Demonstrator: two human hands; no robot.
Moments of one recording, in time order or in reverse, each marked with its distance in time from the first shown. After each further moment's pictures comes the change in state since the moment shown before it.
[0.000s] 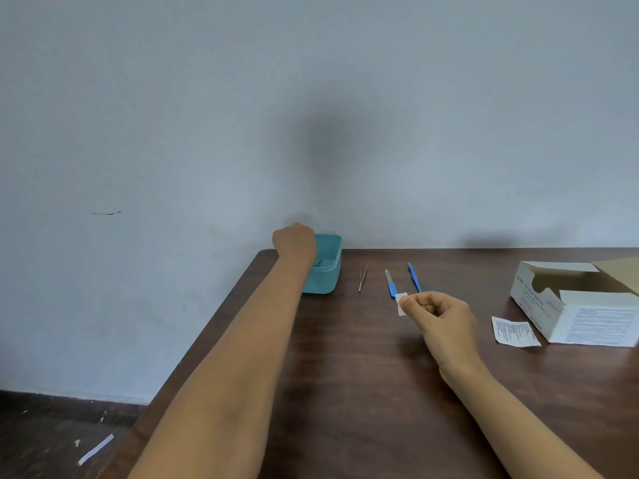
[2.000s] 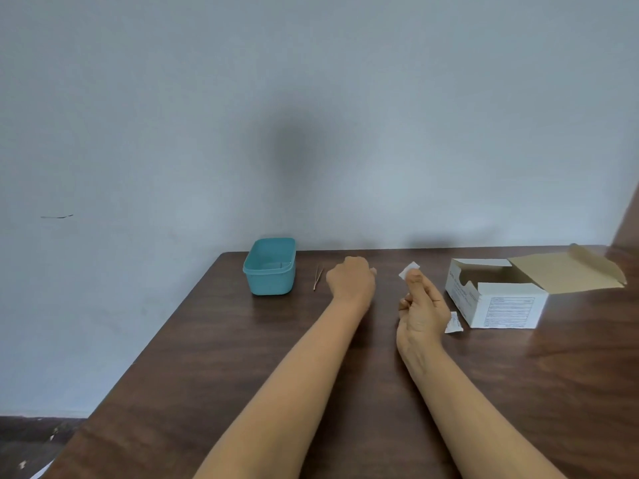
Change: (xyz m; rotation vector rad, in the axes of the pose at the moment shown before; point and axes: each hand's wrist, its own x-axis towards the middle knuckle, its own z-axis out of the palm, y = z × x) left_hand -0.081 0.152 -0.002 -0.424 0.044 0.143; right_hand 0.030 0.011 -0.023 0.931 0.417 0.239
